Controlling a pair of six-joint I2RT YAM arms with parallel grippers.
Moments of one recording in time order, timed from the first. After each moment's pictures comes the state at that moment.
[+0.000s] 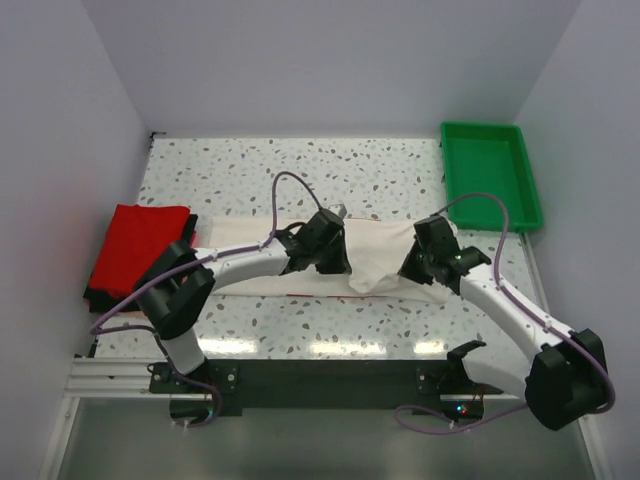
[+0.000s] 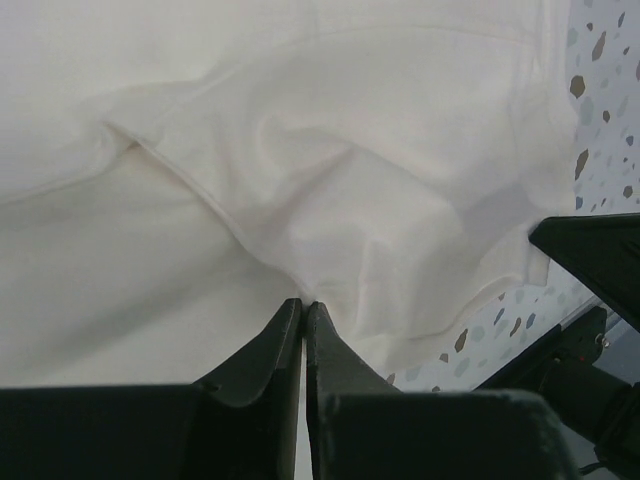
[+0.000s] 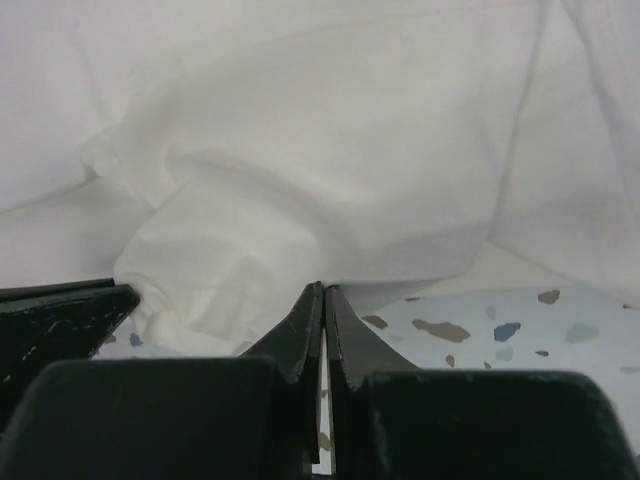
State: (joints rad) left arm -0.88 1.72 1.08 -0.21 0.03 -0.80; right arm 0.43 1.07 0.69 -0.60 0.10 0.84
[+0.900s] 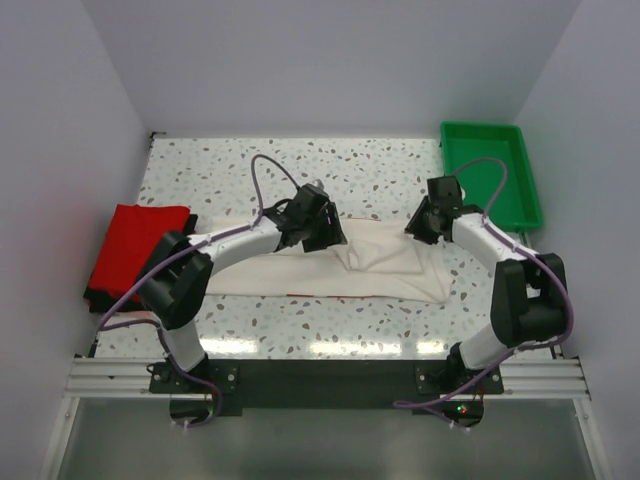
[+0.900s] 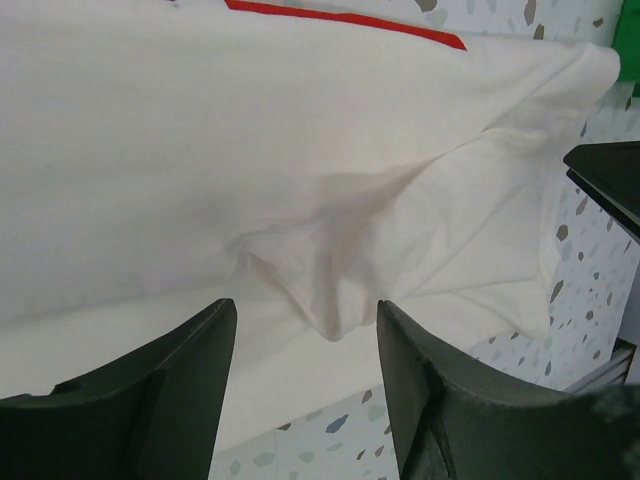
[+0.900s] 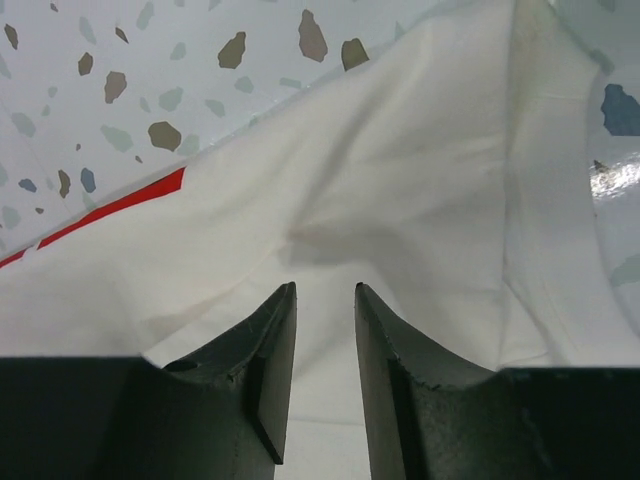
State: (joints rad) left arm -0.71 1.81 1.21 -0.26 0.05 -0.88; right arm 0.16 1.56 0.98 -0.39 0.04 0.71
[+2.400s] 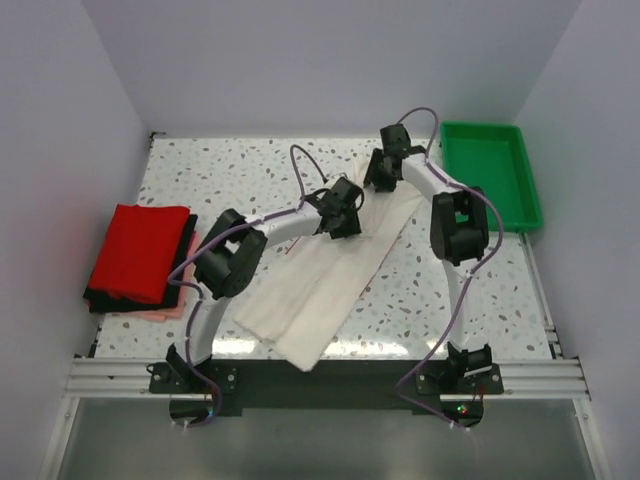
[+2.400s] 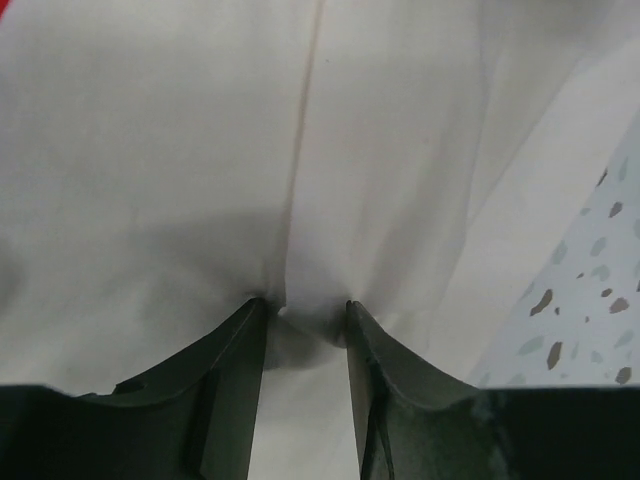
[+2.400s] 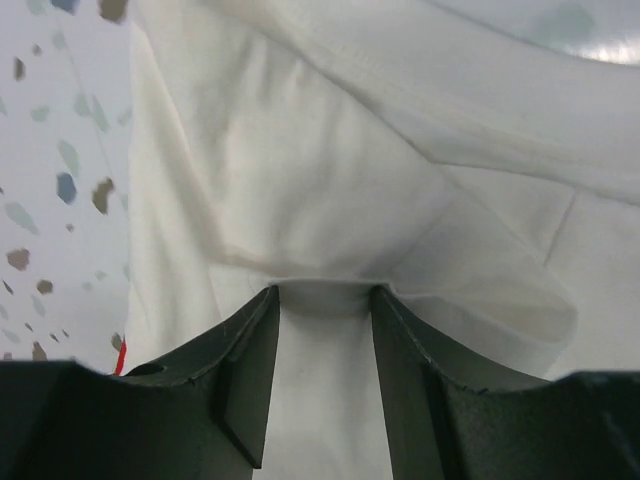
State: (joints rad) left arm -0.76 2.17 1.60 -0.37 -0.13 -0.86; right arm 0.24 2.32 1.88 -0.55 -0.01 0.55
